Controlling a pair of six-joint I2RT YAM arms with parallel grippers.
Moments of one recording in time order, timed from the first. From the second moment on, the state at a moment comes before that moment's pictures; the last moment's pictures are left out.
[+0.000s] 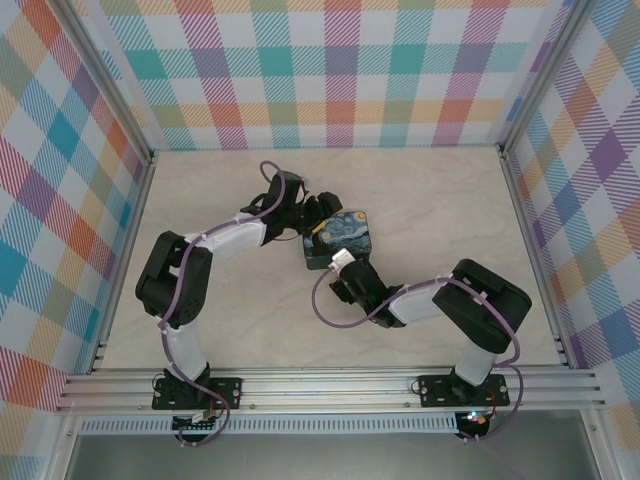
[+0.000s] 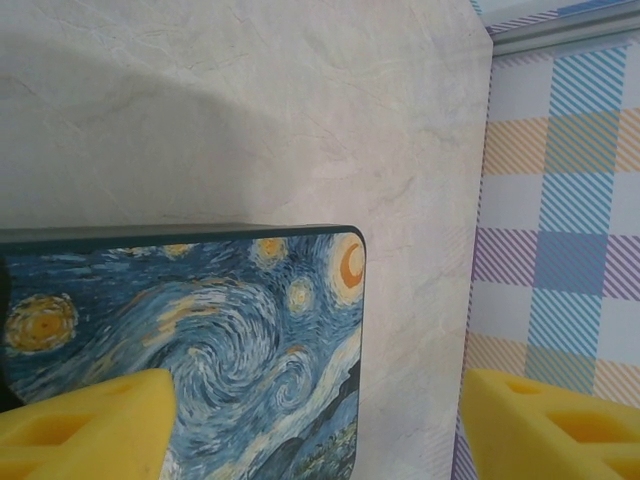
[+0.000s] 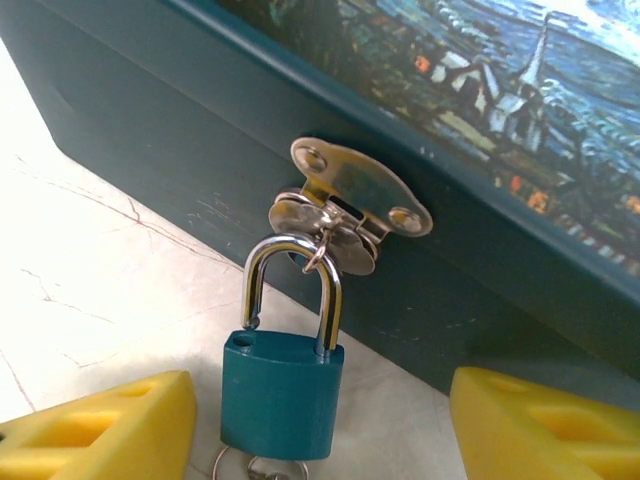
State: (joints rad) left arm -0.51 1.86 1.26 -0.04 0.41 -1.01; right arm 0.89 1.71 0.58 0.42 0.42 -0.04
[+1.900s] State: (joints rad) left arm -0.51 1.87 1.23 0.04 0.41 -1.02; right arm 0.71 1.72 0.56 0.52 -0.05 -0.07
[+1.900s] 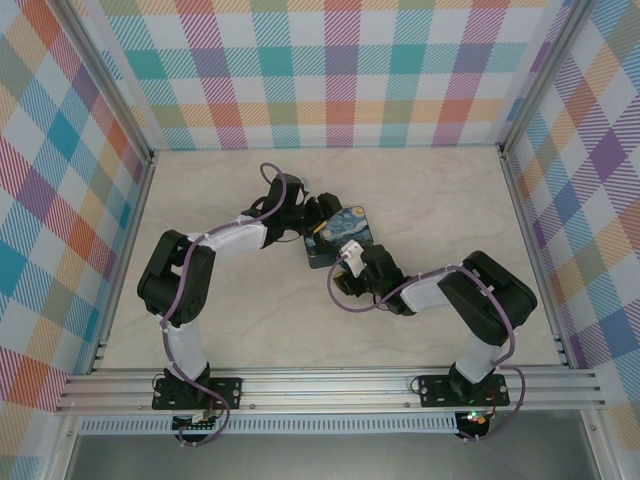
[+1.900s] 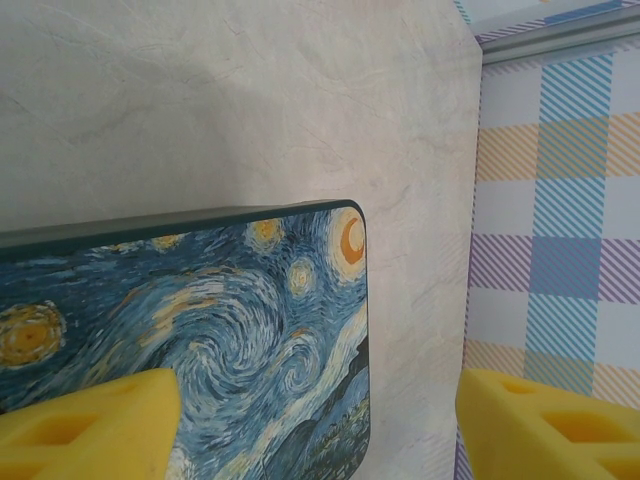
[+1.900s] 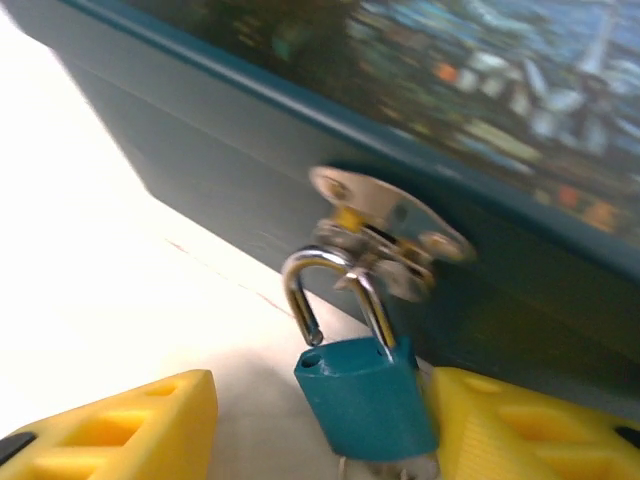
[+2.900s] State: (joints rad) left arm -0.51 1.86 1.18 0.11 0.40 -1.03; right arm 0.61 1.60 0.49 0.50 -0.24 0.34
